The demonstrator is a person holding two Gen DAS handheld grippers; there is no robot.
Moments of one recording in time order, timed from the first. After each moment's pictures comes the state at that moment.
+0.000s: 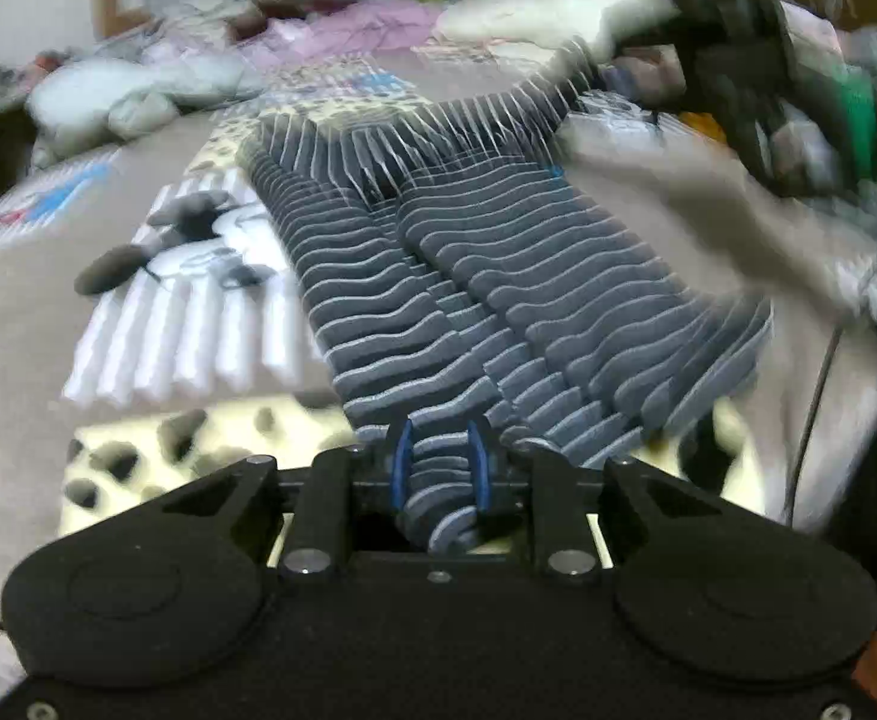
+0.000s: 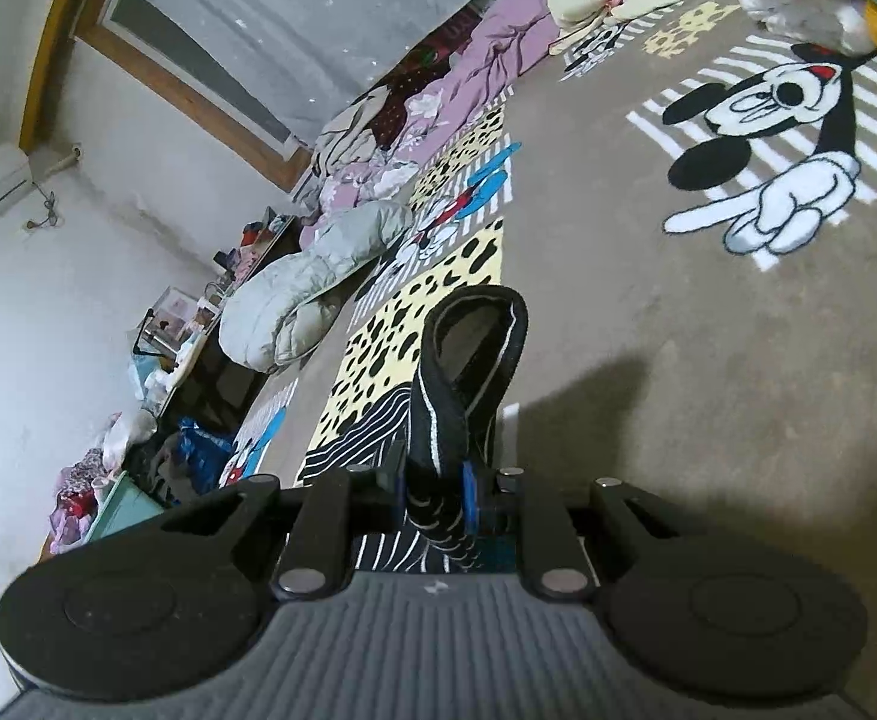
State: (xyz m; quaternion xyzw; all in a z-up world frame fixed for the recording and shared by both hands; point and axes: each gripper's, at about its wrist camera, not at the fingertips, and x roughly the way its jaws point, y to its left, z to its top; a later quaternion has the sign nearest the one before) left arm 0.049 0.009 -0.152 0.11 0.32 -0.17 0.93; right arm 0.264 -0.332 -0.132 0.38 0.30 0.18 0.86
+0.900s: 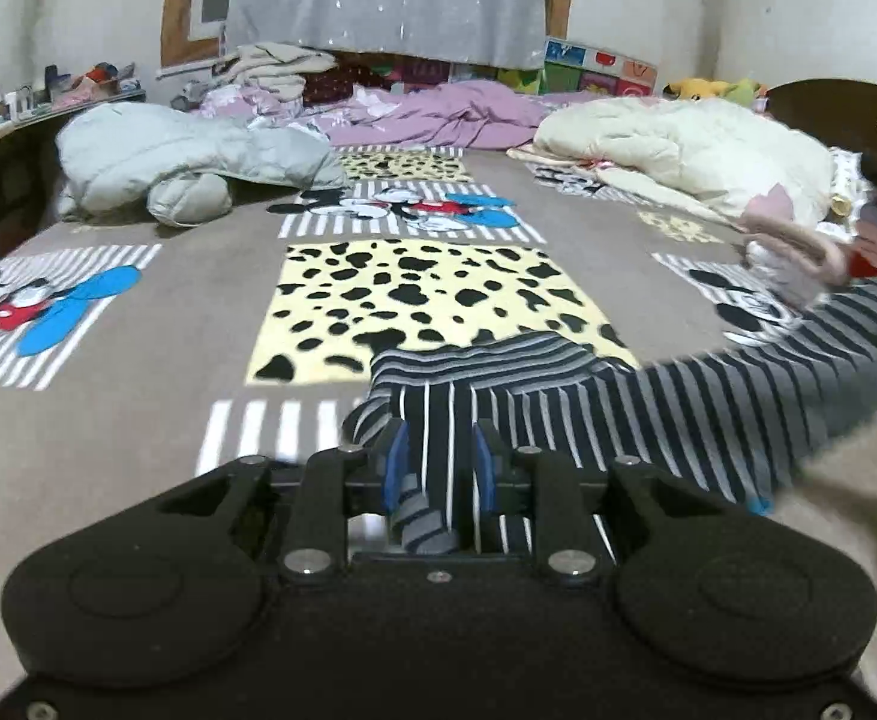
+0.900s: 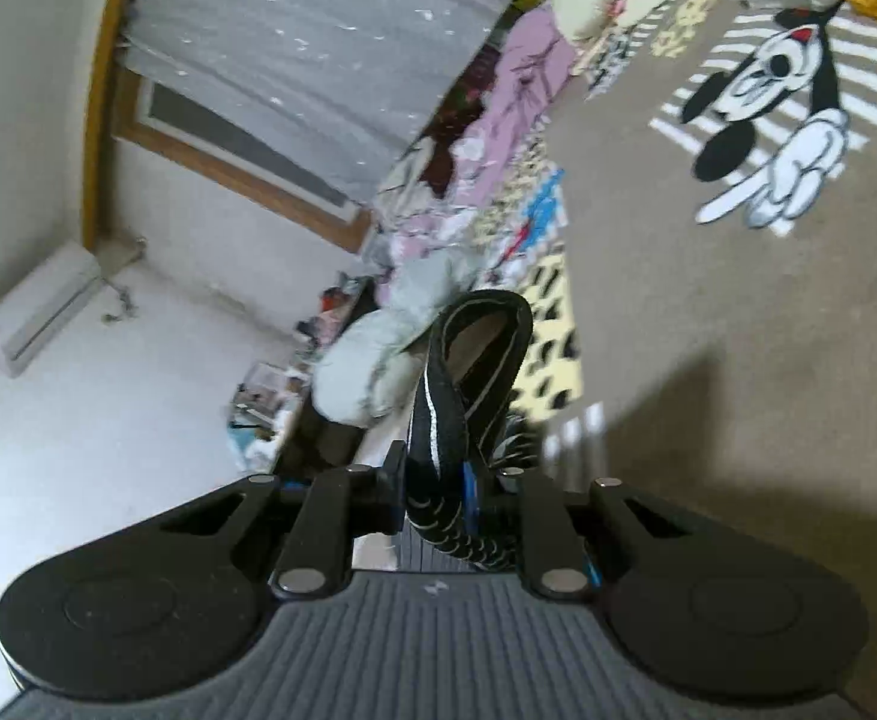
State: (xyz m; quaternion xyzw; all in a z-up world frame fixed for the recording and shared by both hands) left arm 0.293 0.046 -0.104 0.00 0.30 -0.13 0.95; right arm 0.224 -0.345 -0.127 0.48 0.23 0.23 0.81
